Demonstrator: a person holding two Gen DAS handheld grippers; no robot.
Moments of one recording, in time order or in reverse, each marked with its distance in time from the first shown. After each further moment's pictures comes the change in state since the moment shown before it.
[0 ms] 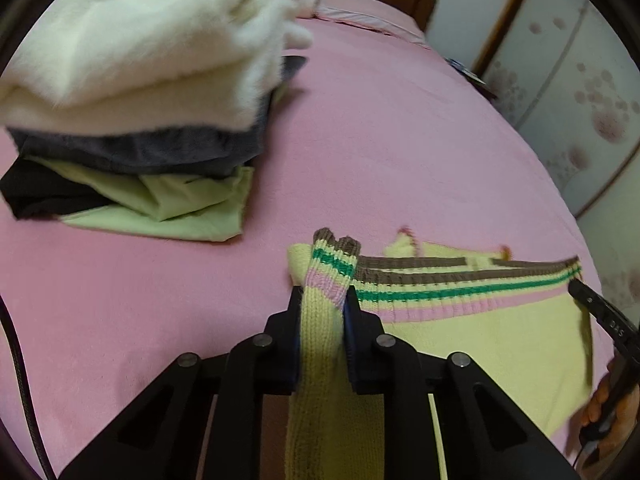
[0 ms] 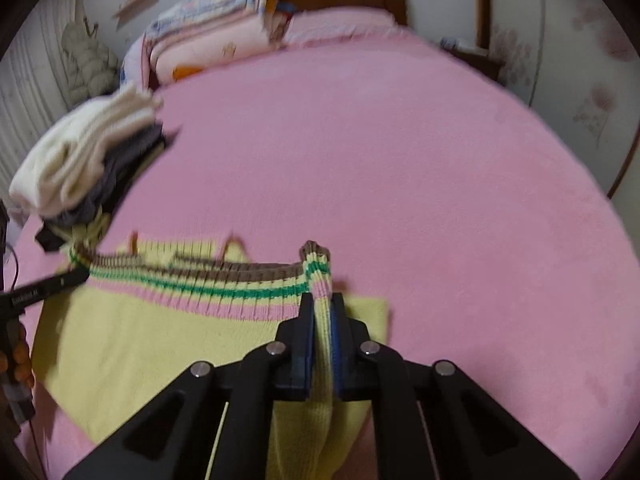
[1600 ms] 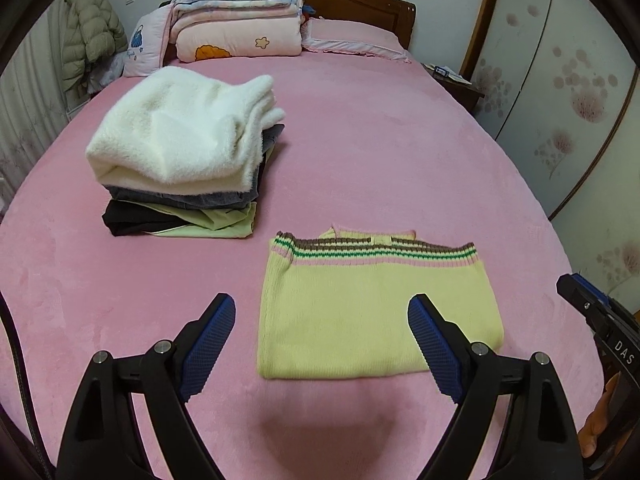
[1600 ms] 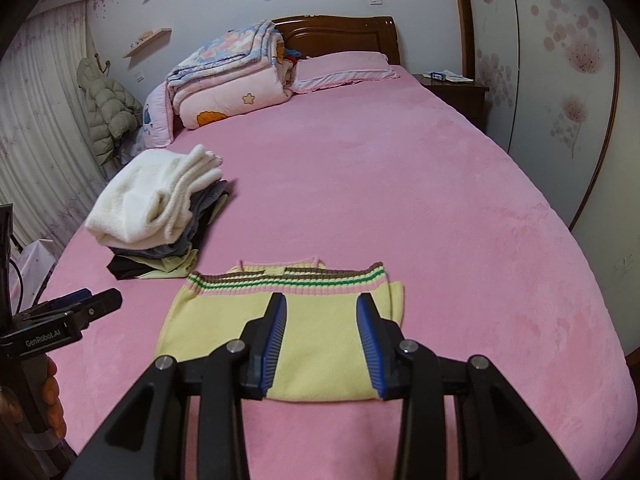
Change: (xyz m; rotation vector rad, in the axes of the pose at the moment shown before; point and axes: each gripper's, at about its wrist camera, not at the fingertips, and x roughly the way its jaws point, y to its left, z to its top) left arm -0.213 -0.095 -0.028 0.111 -0.049 0.091; right arm -0.176 0.065 -0.001 0.038 -0.051 0.046
